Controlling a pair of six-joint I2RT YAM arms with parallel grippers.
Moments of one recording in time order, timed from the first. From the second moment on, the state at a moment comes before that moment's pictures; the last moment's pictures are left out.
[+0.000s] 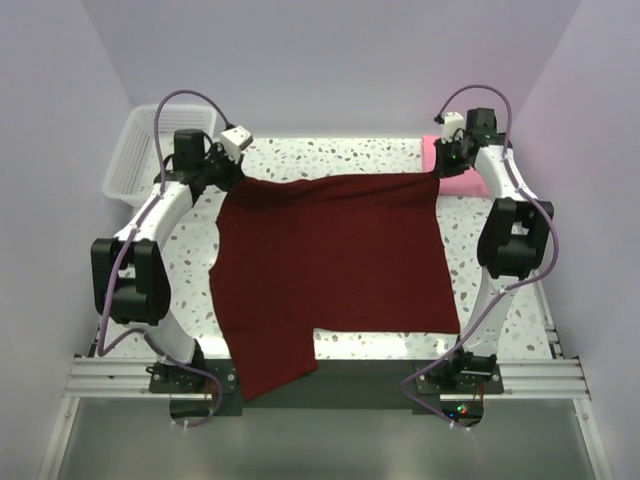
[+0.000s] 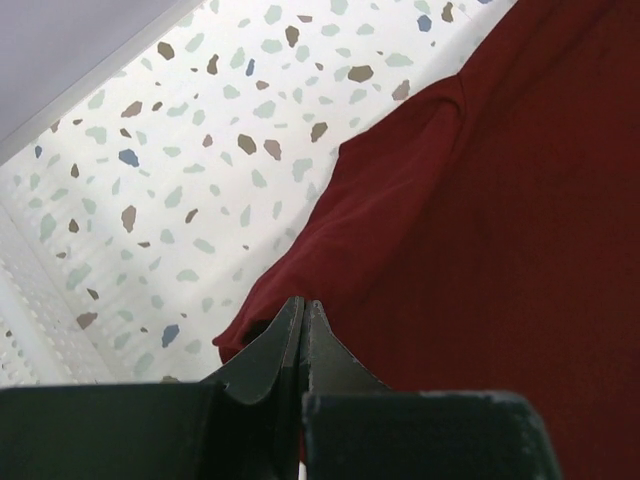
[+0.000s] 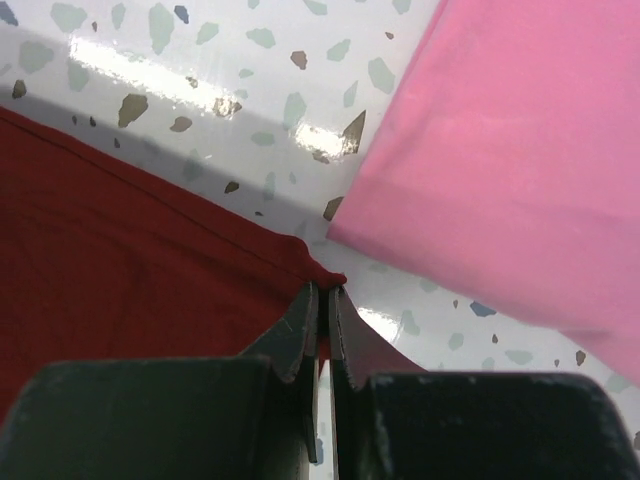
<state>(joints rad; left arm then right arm) -0.05 1.71 1.33 -0.26 0.48 0.42 -0.08 2.10 1.84 -0.66 -0.29 -0.29</state>
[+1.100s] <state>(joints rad) -0.05 1.48 0.83 -0.36 0.41 0.54 -0.12 2.02 1.48 -0.75 -0.38 -0.49</state>
